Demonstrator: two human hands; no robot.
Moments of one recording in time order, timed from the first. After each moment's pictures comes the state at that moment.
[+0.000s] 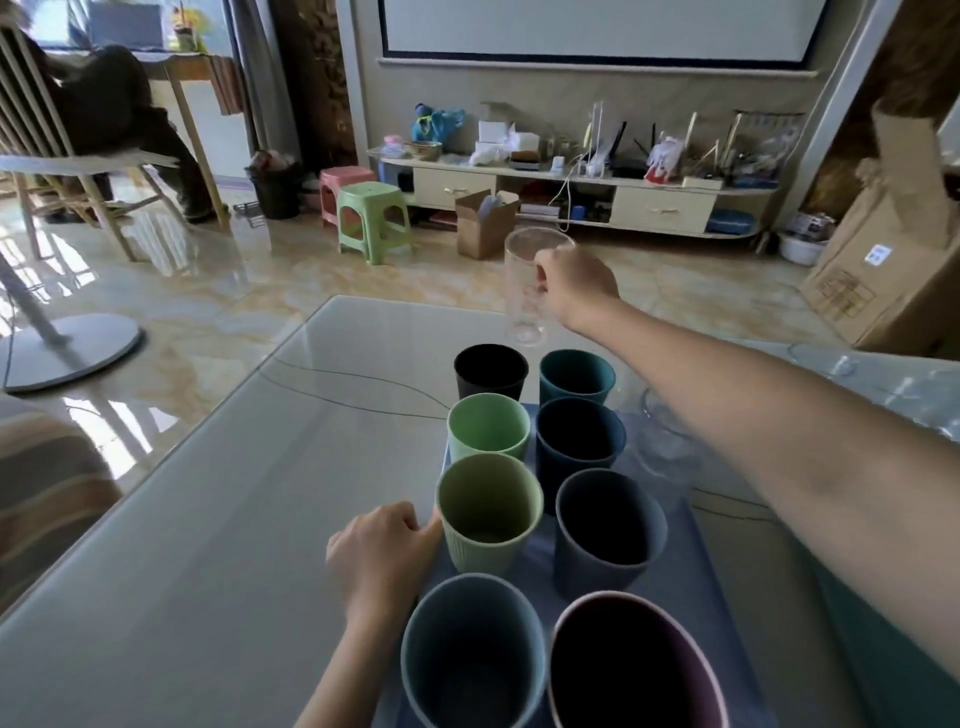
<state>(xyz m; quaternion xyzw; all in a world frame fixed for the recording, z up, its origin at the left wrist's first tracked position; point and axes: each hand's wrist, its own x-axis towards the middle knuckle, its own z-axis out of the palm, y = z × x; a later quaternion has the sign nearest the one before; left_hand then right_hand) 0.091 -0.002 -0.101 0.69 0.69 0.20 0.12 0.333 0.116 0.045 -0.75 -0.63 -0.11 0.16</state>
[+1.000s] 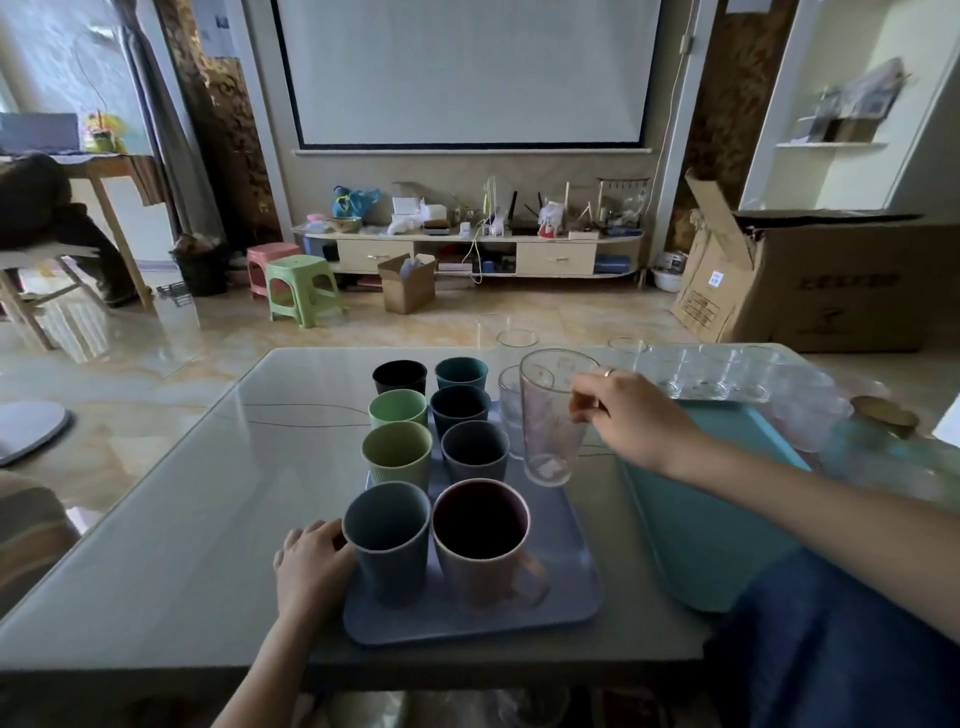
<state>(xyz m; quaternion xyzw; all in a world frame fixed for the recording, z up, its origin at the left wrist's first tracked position) 0.041 -0.071 -0.107 0.75 0.58 0.24 0.21 0.337 -0.212 0.054 -0.73 -0.65 -0.04 0.22</state>
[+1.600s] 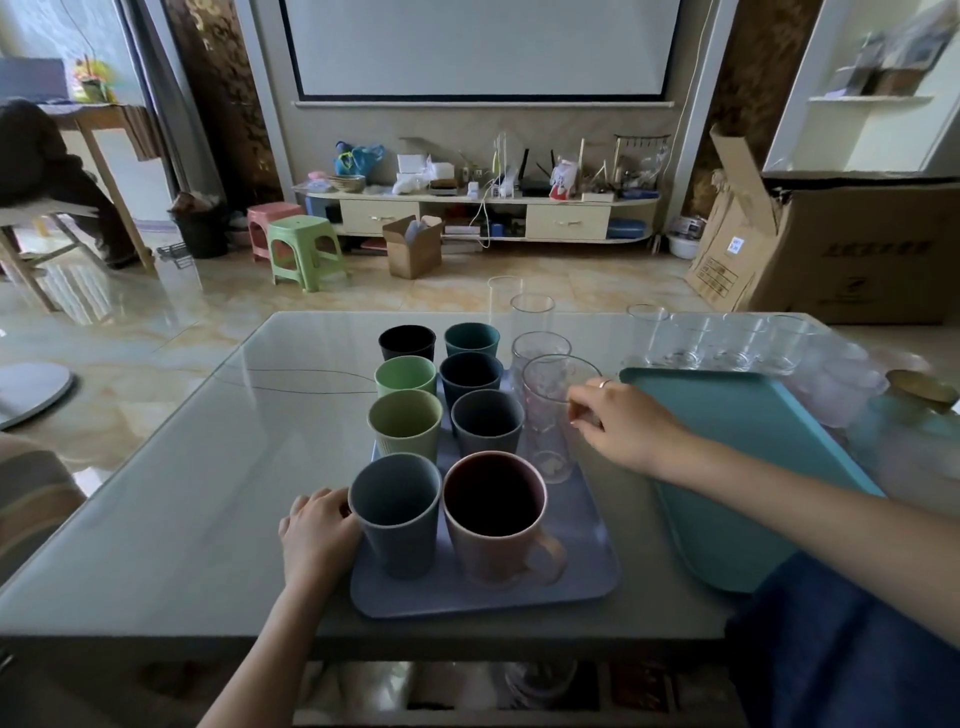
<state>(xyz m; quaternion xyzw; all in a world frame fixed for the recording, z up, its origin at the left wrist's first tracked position) 0.046 -0.070 -0.104 0.75 0.58 0.24 0.21 0.342 -0.189 0.005 -0.75 -0.65 0.01 0.14</state>
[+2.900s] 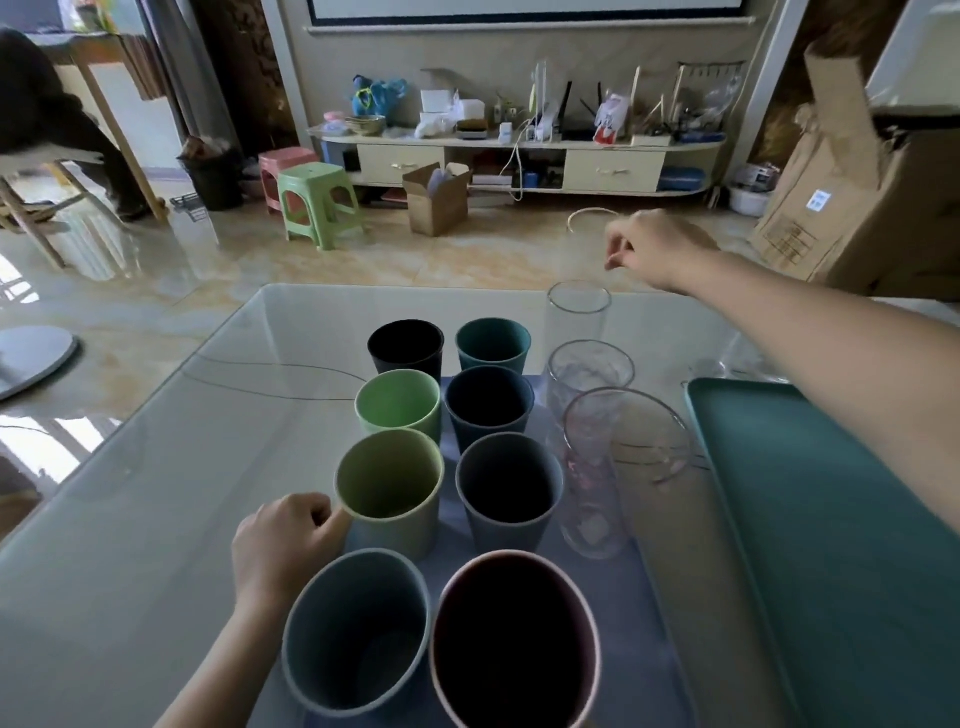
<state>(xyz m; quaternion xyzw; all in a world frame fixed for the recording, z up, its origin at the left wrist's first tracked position) 0.073 0.003 -0.109 0.76 0.59 0.25 0.10 0.480 0.026 0.059 -0.79 -0.60 -0.05 0.12</state>
